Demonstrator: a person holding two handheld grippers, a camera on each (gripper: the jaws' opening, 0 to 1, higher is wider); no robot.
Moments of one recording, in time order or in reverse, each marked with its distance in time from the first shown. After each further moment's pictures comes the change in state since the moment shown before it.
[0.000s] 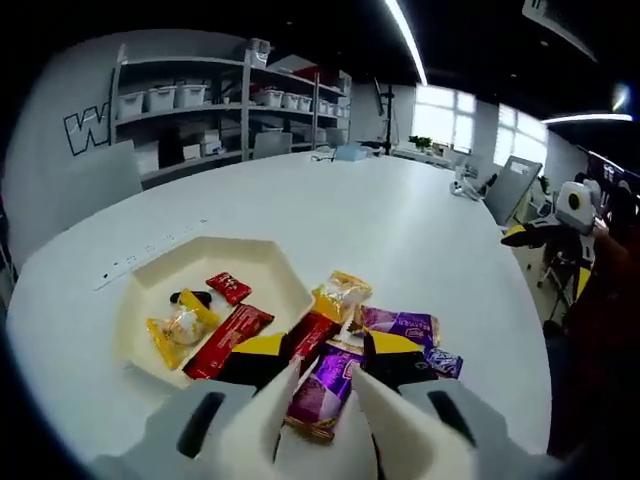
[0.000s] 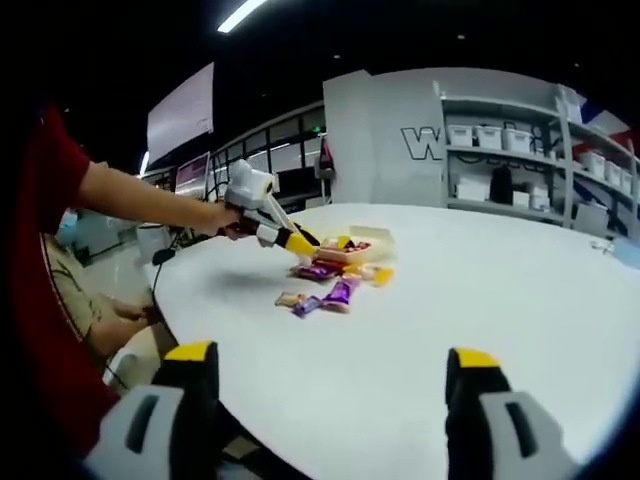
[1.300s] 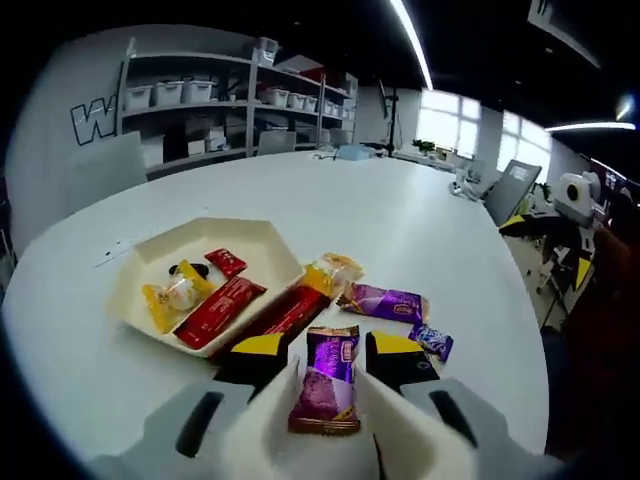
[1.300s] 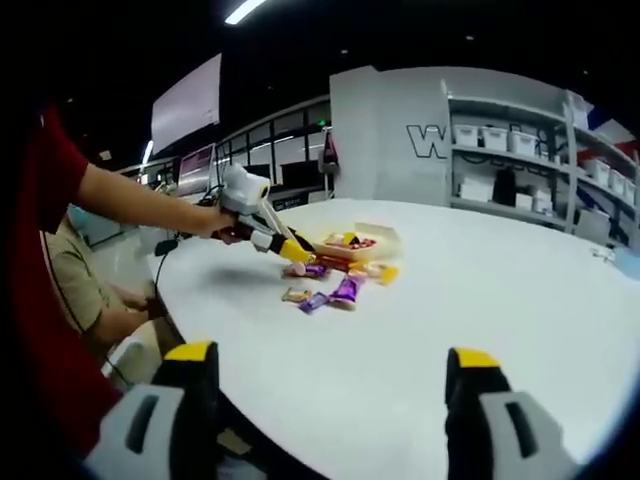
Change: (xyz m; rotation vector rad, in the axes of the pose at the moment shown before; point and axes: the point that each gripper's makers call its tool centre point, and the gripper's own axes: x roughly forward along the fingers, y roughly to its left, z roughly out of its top) left arm -0.013 -0.004 -0.022 -0.032 -0.011 0.020; right arm 0.000 0.011 0.000 -0.033 0.029 0.004
